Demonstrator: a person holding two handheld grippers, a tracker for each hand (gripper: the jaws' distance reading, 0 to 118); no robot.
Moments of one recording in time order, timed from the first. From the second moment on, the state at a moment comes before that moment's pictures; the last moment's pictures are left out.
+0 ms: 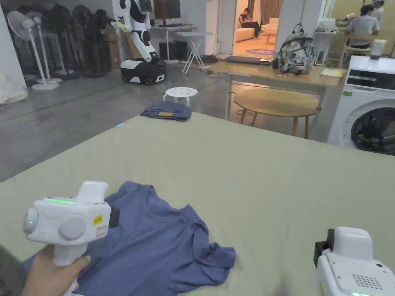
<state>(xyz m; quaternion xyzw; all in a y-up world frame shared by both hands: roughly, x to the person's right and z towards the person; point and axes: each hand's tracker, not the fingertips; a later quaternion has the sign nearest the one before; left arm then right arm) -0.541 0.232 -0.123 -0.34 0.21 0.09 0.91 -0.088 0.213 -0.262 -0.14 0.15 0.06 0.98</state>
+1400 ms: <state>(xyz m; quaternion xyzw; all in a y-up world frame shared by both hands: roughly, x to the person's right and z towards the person) -0.548 0.173 -0.170 -0.41 0.16 0.05 0.90 -0.076 0.176 -0.268 -0.19 0.13 0.09 0.97</state>
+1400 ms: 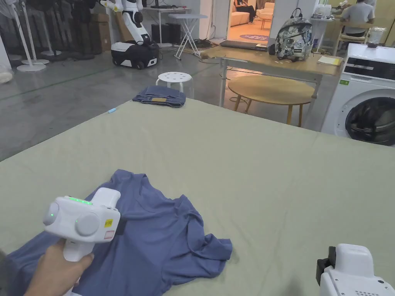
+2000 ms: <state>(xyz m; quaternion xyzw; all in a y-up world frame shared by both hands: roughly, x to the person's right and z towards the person) -0.478 0.338 -0.181 -0.22 0.10 0.05 0.97 -0.044 0.215 -0.264 -0.15 0.11 0.06 0.98</state>
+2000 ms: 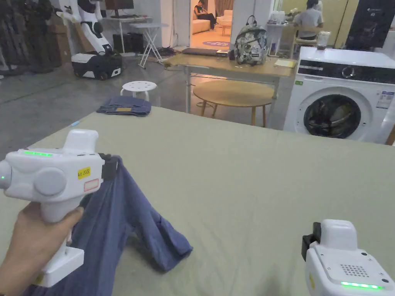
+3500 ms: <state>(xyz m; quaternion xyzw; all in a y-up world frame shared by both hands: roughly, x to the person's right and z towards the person) -0.132 0.280 -0.281 -0.27 -0.23 0.05 0.94 0.122 0.224 -0.225 -0.16 -0.03 0.02 0.99</state>
